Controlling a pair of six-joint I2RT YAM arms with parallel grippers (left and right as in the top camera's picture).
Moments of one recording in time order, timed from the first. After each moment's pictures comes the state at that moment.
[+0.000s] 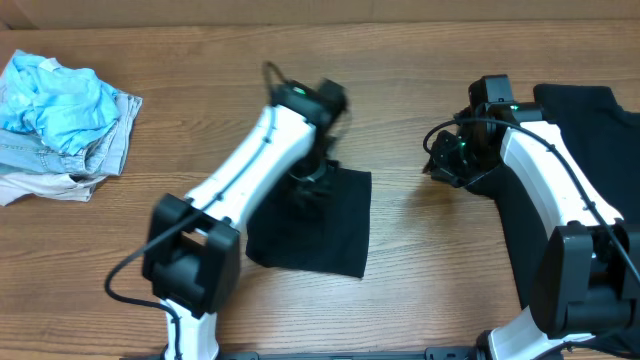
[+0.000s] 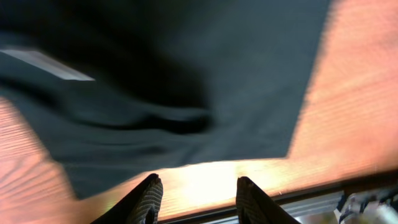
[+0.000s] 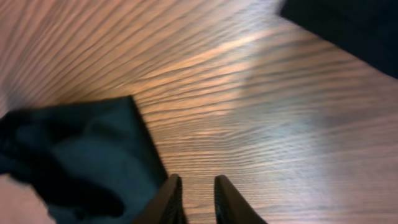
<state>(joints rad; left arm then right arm) -0.49 2.02 1.75 -1.46 0.19 -0.32 0.05 1.77 1.33 -1.00 -0.38 0.42</state>
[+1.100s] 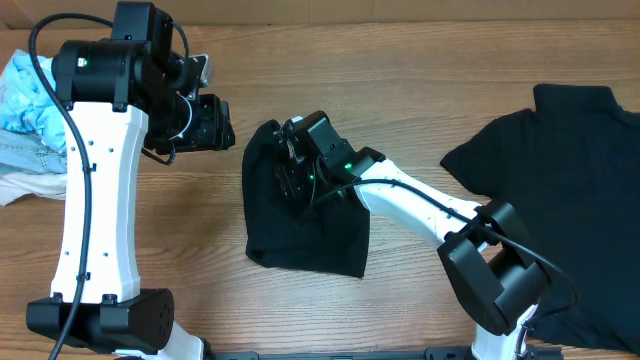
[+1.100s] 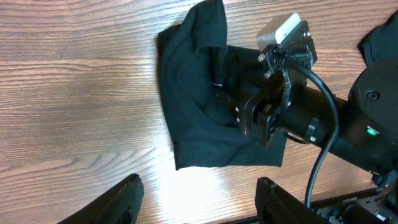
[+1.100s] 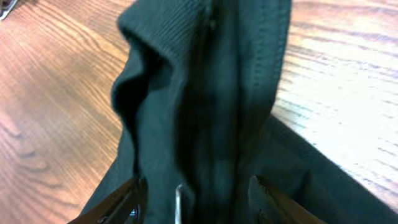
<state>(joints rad) -0.06 1.75 2.05 -1.66 0.24 -0.09 0.71 1.96 1.33 -0.29 -0.22 0.28</state>
